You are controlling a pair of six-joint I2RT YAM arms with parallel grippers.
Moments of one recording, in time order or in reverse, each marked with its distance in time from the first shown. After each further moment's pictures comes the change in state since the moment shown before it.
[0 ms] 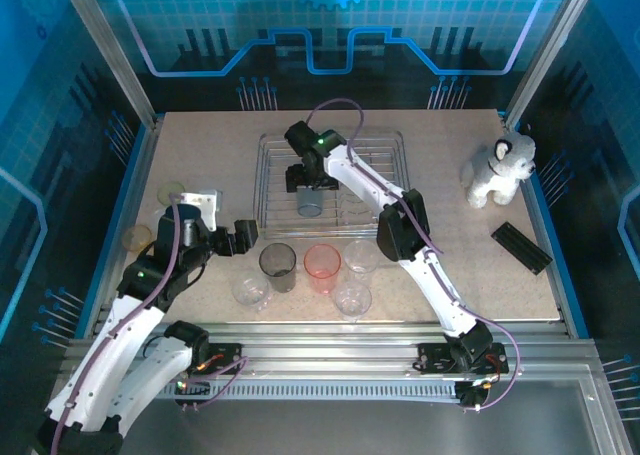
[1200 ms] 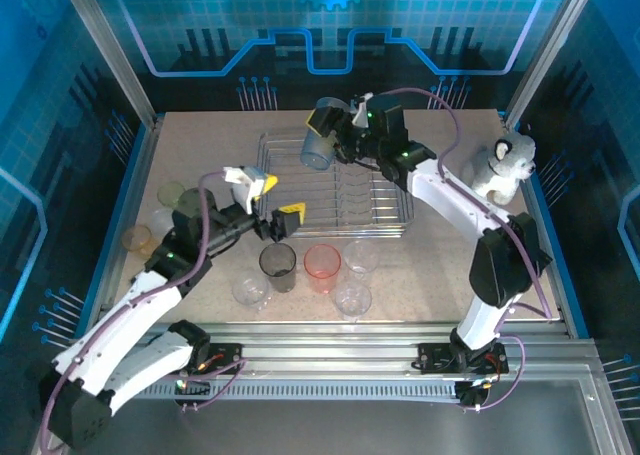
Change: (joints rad) left arm -0.200 0.200 -0.012 0.705 0.363 0.184; right arm -0.156 -0.906 -1.064 1.128 -0.488 0.614
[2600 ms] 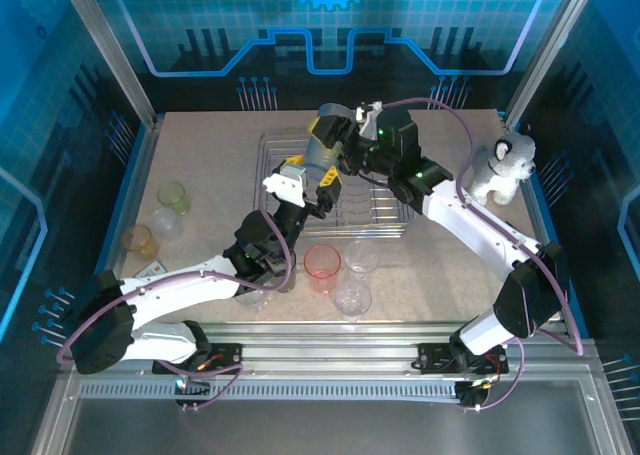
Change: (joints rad) left arm -0.409 0.389 0.000 0.763 -0.908 0.112; right arm 0.058 -0.183 -0.137 0.030 0.053 0.037
